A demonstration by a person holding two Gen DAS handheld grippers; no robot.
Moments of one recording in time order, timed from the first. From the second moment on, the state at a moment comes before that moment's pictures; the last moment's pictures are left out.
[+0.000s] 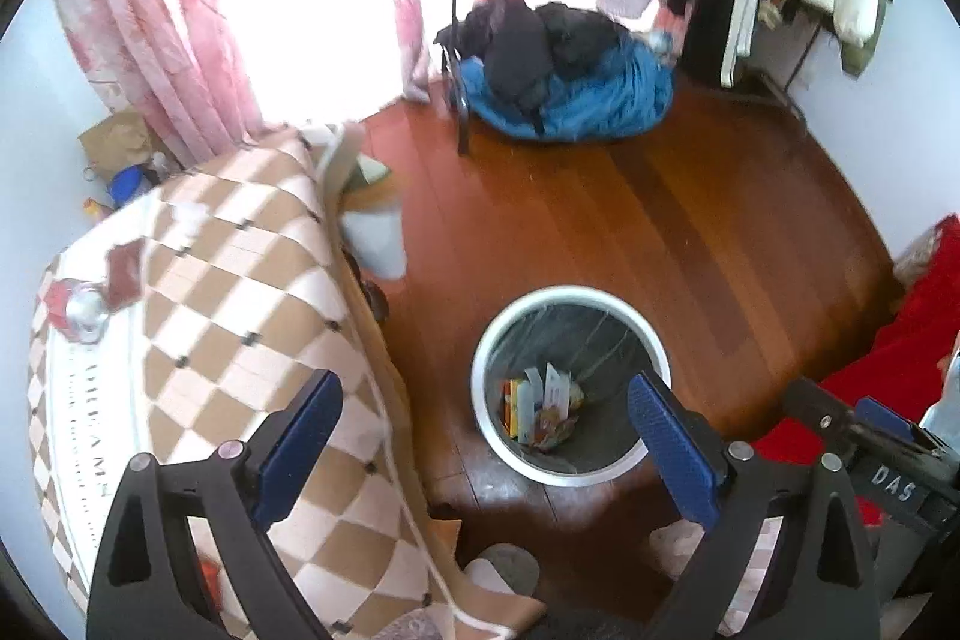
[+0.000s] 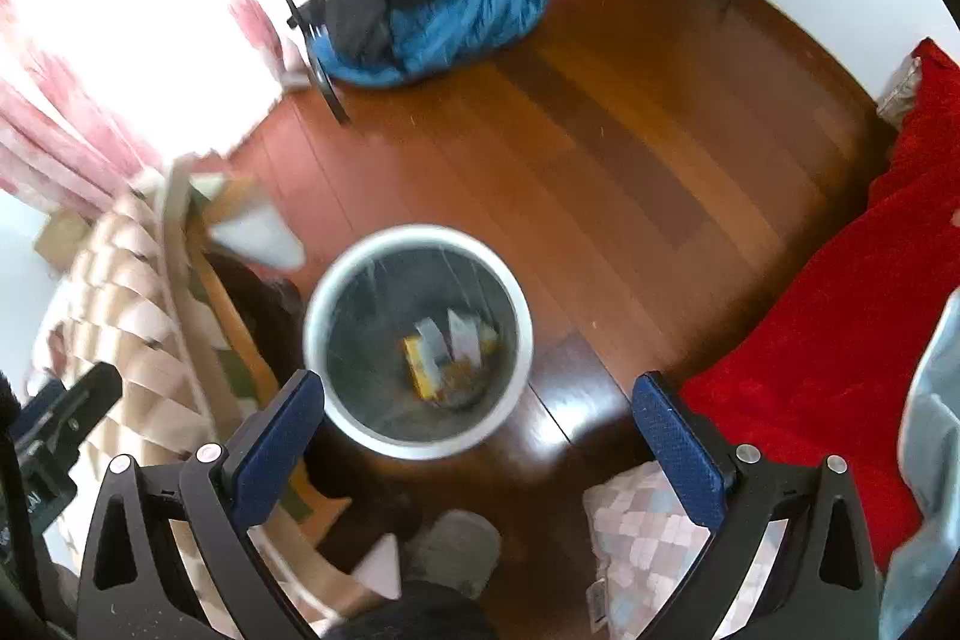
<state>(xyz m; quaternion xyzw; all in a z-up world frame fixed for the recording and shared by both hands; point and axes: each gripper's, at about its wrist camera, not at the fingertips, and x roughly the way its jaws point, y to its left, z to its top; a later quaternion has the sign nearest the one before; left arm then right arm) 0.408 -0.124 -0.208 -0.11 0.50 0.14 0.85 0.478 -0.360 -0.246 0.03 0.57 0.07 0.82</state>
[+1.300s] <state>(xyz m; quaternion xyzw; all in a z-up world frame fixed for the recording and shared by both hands) 0.188 0.133 -0.333 -0.43 0.49 0.35 0.67 0.352 -0.089 -0.314 -0.06 0.64 0.25 0.72</state>
